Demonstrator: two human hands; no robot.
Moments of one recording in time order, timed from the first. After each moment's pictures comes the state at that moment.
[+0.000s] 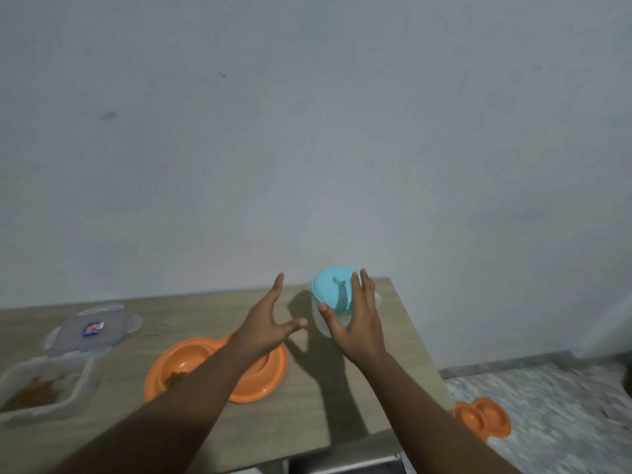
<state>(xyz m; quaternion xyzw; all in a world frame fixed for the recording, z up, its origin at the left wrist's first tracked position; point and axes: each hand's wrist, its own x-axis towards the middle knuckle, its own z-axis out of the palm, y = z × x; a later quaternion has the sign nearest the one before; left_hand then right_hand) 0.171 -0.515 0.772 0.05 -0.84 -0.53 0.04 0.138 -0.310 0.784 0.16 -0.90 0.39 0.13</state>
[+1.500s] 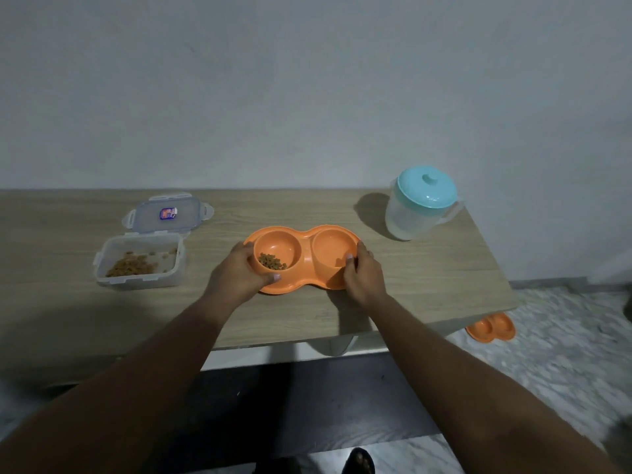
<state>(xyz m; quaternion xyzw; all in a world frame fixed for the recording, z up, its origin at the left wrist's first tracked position) 0.310 -0.687 0.685 0.20 -0.89 -0.41 0.02 0.229 -0.438 0.692 0.07 -0.93 0.36 -0.06</state>
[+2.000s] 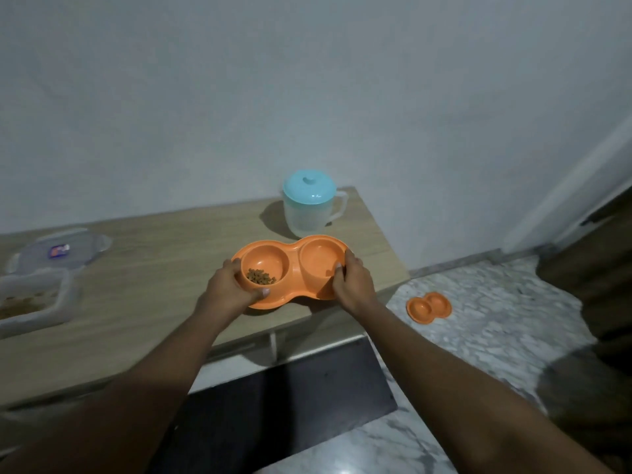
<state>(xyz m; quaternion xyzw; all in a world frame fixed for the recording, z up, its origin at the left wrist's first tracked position) 0.286 -0.522 0.701 0.16 -0.88 -0.44 0.00 0.249 -0.261 0.730 0.02 -0.94 0.35 0.01</state>
